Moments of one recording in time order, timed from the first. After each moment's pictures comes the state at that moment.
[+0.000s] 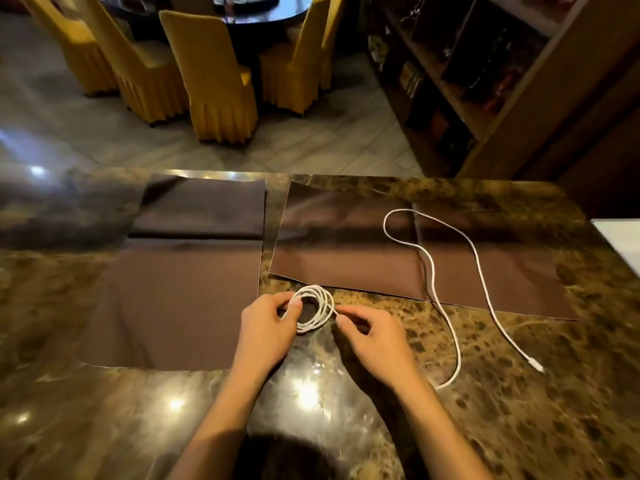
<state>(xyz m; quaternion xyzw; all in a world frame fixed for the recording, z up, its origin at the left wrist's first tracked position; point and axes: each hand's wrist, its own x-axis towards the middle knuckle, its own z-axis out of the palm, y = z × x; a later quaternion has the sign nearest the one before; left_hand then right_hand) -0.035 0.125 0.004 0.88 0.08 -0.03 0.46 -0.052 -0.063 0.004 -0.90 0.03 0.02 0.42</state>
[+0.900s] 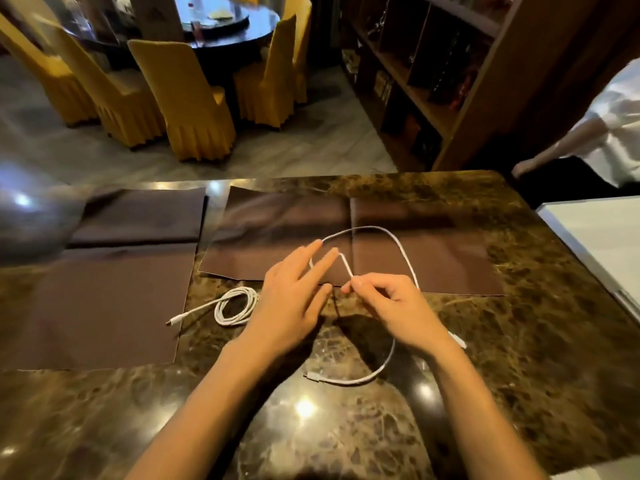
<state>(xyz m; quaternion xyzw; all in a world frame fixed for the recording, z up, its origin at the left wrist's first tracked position) -0.035 -0.006 0.035 0.92 -0.27 0.11 0.27 -0.067 -0.207 0.069 -0.84 -0.05 0.03 0.55</state>
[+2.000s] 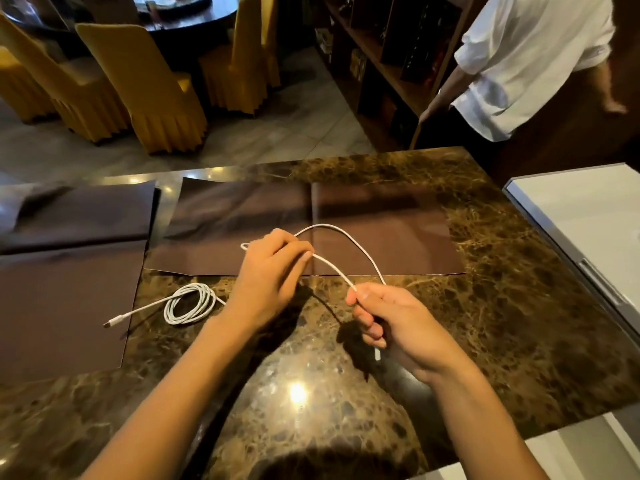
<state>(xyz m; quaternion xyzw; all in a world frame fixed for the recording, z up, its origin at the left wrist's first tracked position) -0.019 -0.058 0.045 0.87 -0.30 0.19 0.34 -0.112 -0.261 0.072 -0.57 0.08 0.17 0.80</state>
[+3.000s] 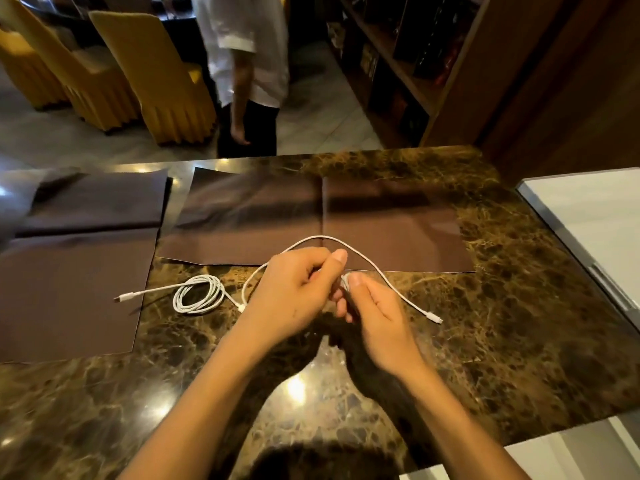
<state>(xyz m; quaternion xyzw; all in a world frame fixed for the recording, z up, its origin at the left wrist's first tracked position) -0.065 -0.075 0.095 0.85 -0.20 0.00 0.49 -0.112 -0.221 0.050 -0.77 0.00 -0.04 0.64</state>
